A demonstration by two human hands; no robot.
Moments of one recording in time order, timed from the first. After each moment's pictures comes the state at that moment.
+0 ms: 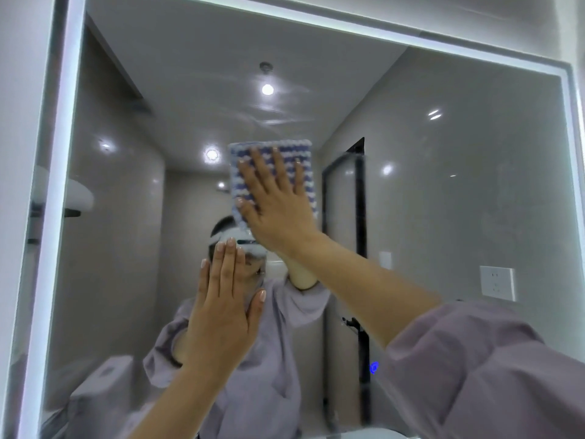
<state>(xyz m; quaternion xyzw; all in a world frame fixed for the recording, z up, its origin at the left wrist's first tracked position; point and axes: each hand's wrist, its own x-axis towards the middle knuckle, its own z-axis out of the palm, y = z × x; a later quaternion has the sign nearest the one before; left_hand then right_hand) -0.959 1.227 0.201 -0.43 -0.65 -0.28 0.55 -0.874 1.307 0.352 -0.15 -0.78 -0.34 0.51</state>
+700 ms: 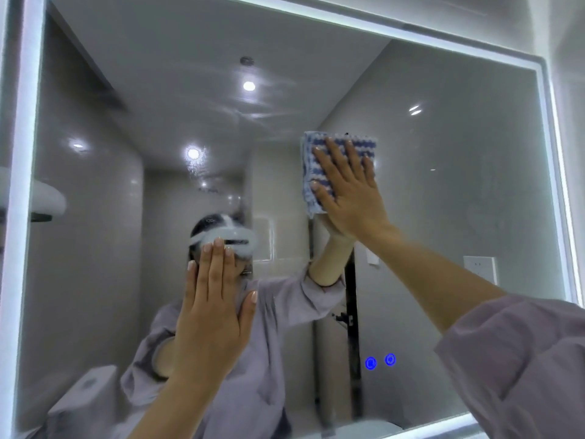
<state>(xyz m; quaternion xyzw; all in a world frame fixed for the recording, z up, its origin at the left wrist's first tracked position) -0.959 1.227 0.201 -0.44 -0.64 -0.28 0.56 -0.788 1.402 0.365 -0.21 -0.73 -0.31 0.57</state>
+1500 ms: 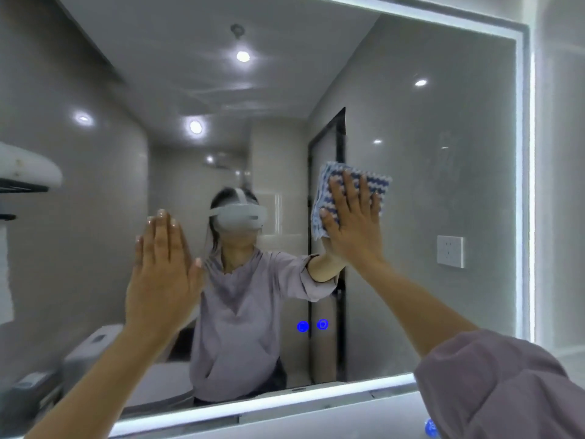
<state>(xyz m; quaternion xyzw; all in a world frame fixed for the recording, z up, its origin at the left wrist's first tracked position) -0.919 1.231 0.199 -0.39 -0.72 -0.25 0.52 -0.711 1.482 0.272 -0.25 -0.73 -0.23 0.59</state>
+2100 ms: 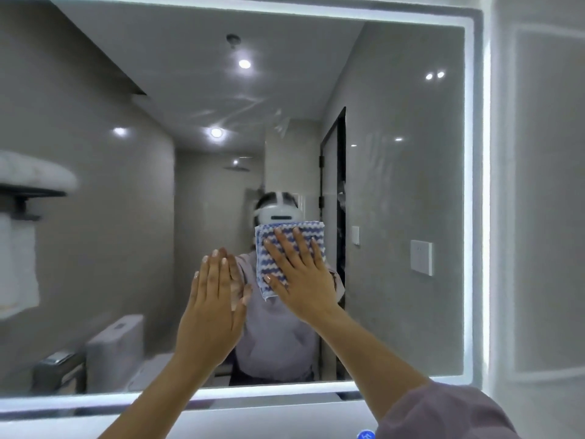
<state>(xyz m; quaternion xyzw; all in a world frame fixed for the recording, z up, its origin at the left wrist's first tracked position) -0.719 1.341 0.165 -0.43 -0.70 -0.24 0.52 -0.631 1.512 0.202 -0.15 -0.86 -0.24 0.43</state>
